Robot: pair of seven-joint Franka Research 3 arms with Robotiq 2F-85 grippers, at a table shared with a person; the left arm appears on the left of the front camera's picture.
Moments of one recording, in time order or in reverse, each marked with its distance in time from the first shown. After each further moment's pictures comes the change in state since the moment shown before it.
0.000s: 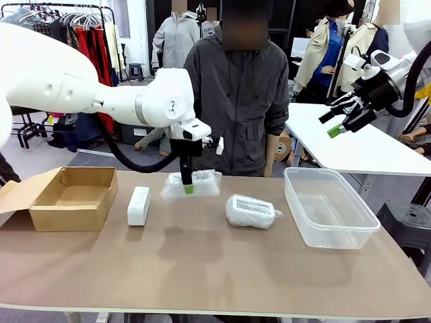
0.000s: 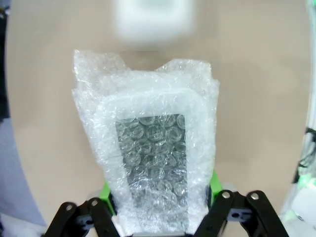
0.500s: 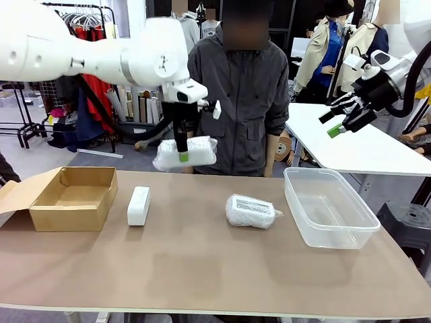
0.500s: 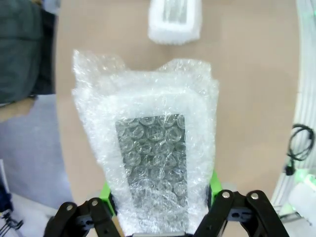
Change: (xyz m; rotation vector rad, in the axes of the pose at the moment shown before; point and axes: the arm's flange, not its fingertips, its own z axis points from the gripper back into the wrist) left arm 0.002 -0.016 0.114 0.125 -0.007 0.029; right arm 0.000 0.000 0.000 0.000 0.000 0.000
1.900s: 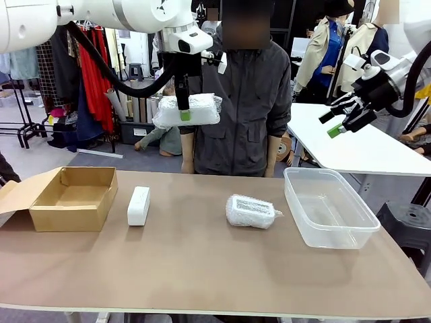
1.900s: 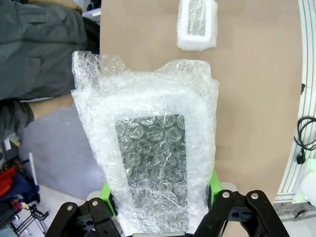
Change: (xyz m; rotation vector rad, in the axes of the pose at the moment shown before) left arm 0.019 -0.002 0.094 0.125 0.008 -0.048; right arm 0.000 0.000 0.000 0.000 0.000 0.000
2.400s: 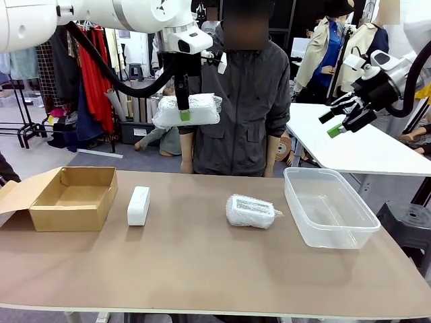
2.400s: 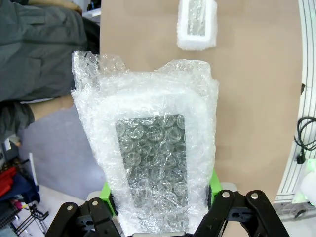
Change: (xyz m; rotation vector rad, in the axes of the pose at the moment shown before) left arm 0.000 0.000 -0.001 -0.001 0.000 0.000; right arm 0.000 0.000 0.000 0.000 0.000 0.000
